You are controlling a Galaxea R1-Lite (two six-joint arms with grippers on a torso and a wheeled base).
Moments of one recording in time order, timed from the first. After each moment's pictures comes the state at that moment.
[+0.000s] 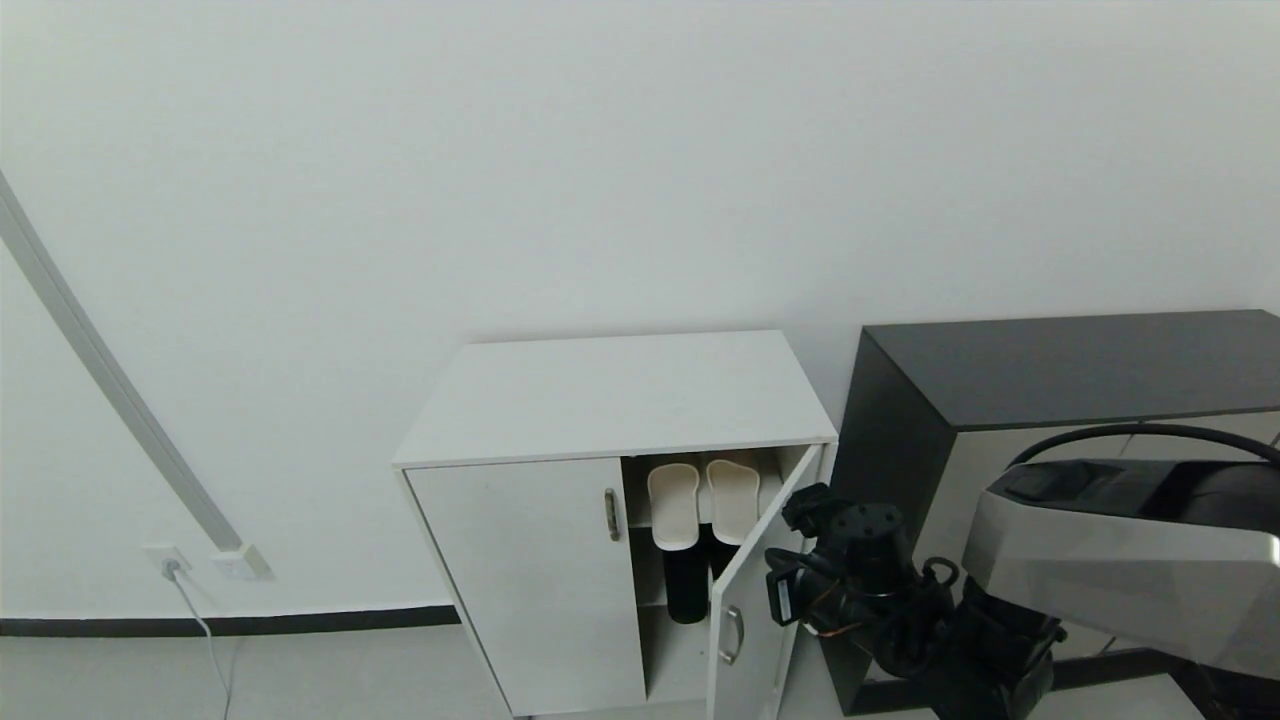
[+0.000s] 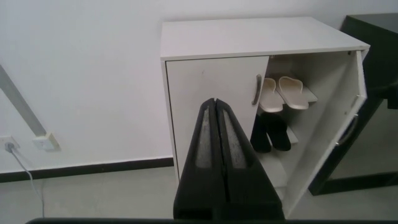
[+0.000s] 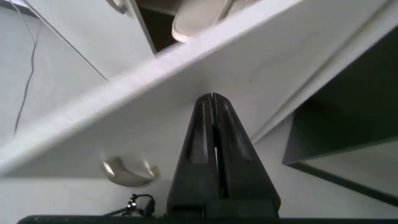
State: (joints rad) left arm 0.00 0.00 0.00 0.00 0.01 0.01; right arm 0.62 2.36 -0.77 -1.19 -0.12 0.11
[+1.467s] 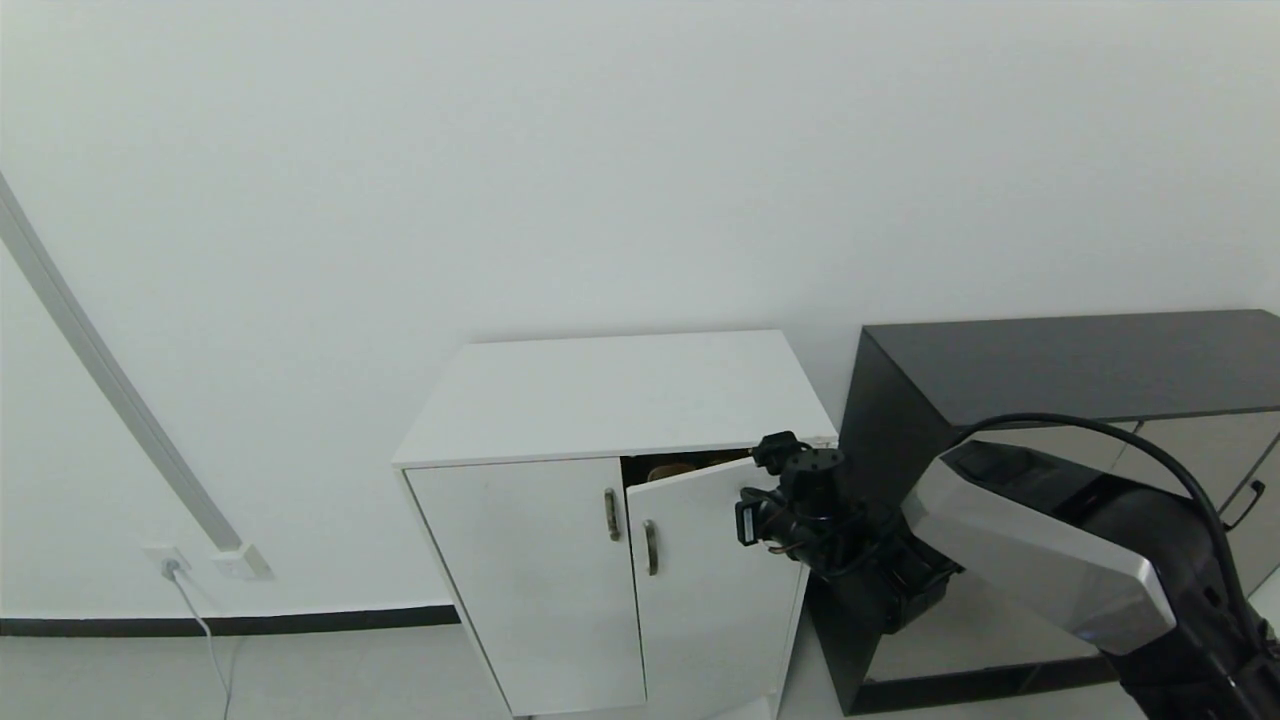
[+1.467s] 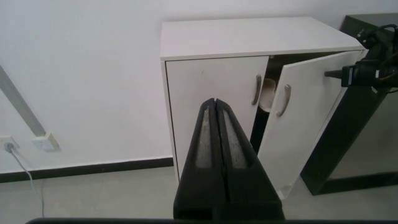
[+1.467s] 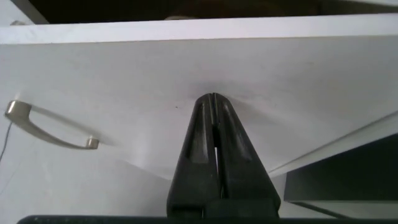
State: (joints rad) left arm 0.00 0.00 0.00 0.00 0.01 0.01; right arm 0.55 2.56 -1.29 -0.95 -0.13 0.12
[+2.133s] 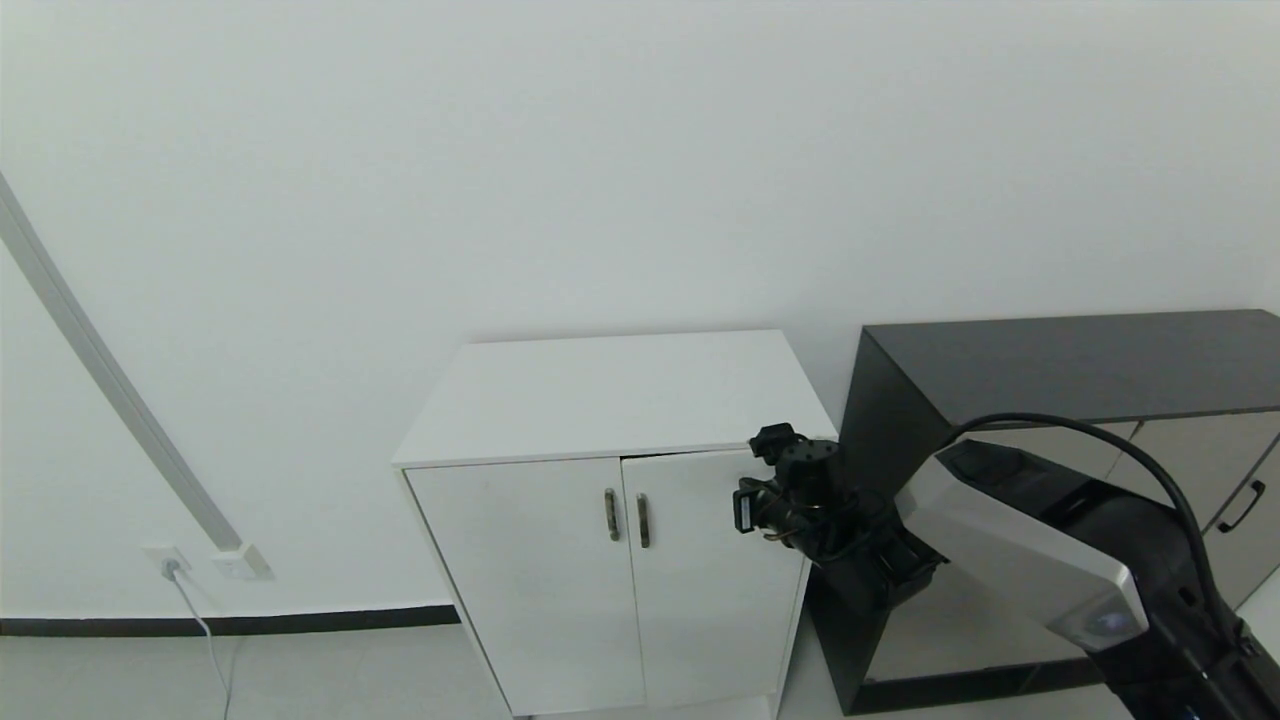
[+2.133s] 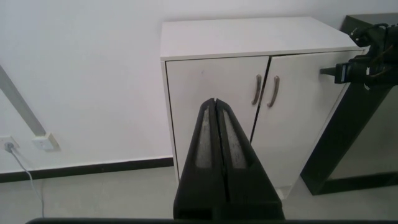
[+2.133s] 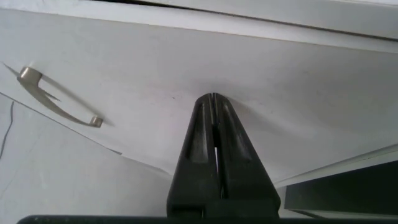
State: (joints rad) left arm 0.00 0.00 0.00 0.00 0.01 0.01; right arm 0.53 2.60 -1.40 -0.90 -0.13 0.12
